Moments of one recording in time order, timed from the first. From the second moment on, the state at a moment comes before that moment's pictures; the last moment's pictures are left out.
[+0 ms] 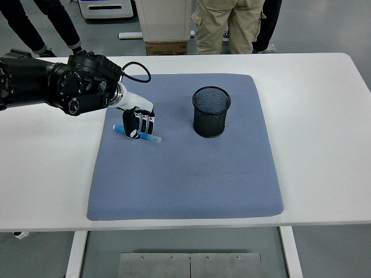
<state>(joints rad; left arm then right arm) -1.71 0.06 1.03 -0.90 0.40 -0.26 -0.11 0.02 0.00 0.24 0.21 -0.06 0.05 0.23</state>
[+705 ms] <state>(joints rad) -1.68 0.05 1.03 -0.90 0.42 -0.26 -0.11 0.02 0.00 0.24 0.21 -0.06 0.05 0.23</state>
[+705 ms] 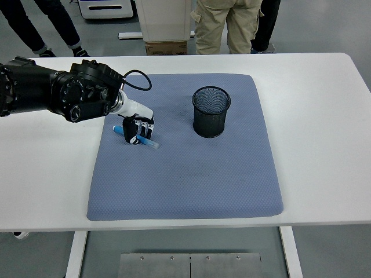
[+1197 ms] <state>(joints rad) -1.69 0.06 0.99 -0.89 0.42 -0.26 -0.11 0.02 0.00 0.24 0.21 -0.06 0.05 0.23</state>
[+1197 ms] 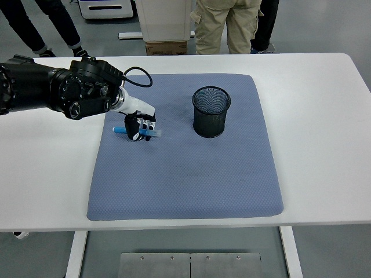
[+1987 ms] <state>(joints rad) -1.68 0.06 0.98 -0.88 0.42 -0.26 -0.11 0.02 0.00 0.24 0.21 -0.06 0.05 0.23</state>
